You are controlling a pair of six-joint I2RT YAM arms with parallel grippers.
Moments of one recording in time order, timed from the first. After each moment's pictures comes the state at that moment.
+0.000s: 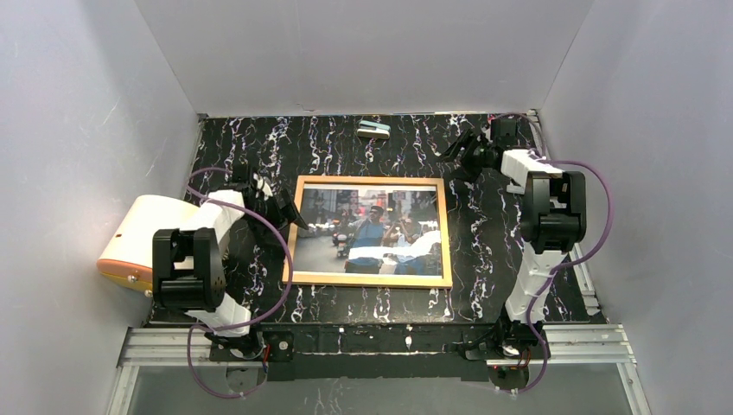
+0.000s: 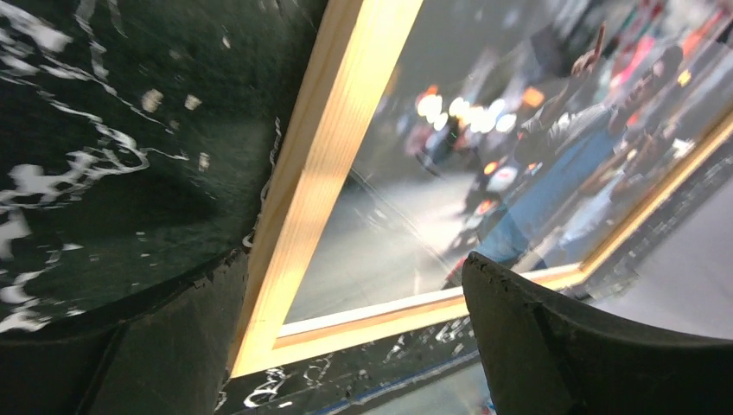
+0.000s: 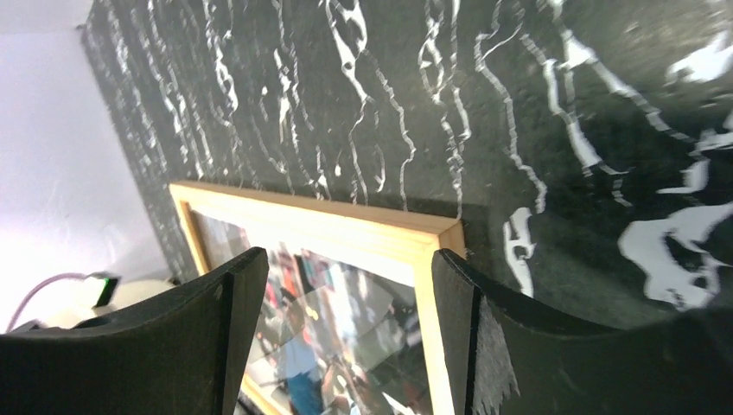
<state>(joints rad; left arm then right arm) 0.00 1.56 0.91 -0.67 0.45 -0.45 0.02 2.01 1.36 -0.19 -0.61 0.68</state>
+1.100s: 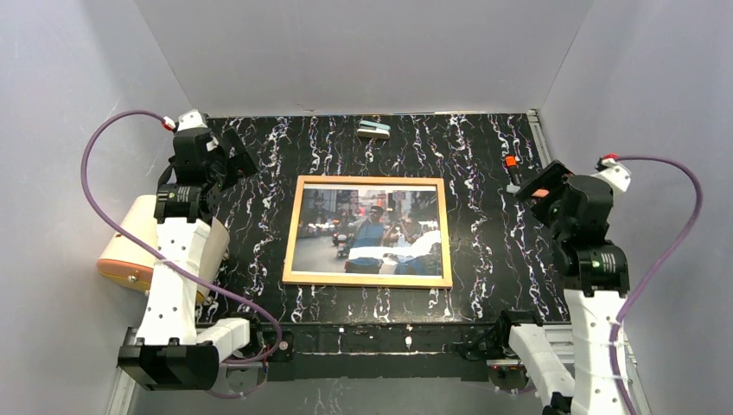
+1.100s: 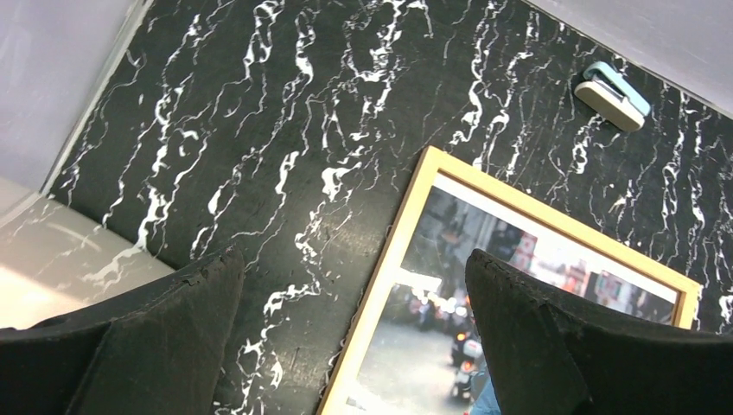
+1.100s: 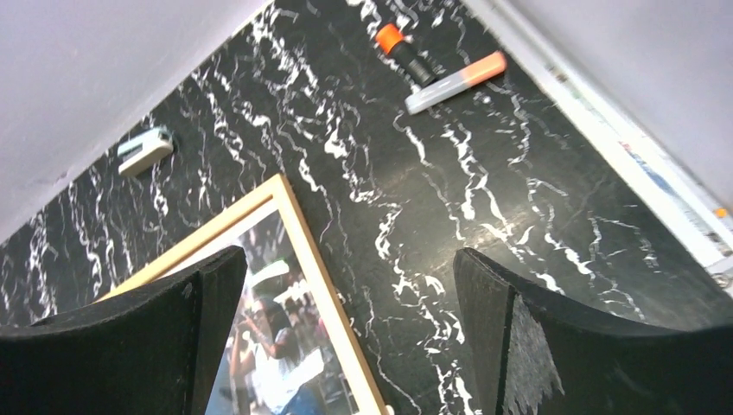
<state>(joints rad) 0.00 1.12 1.32 -0.77 -0.17 -0.37 0.02 0.75 1.10 -0.82 0.24 0.58</state>
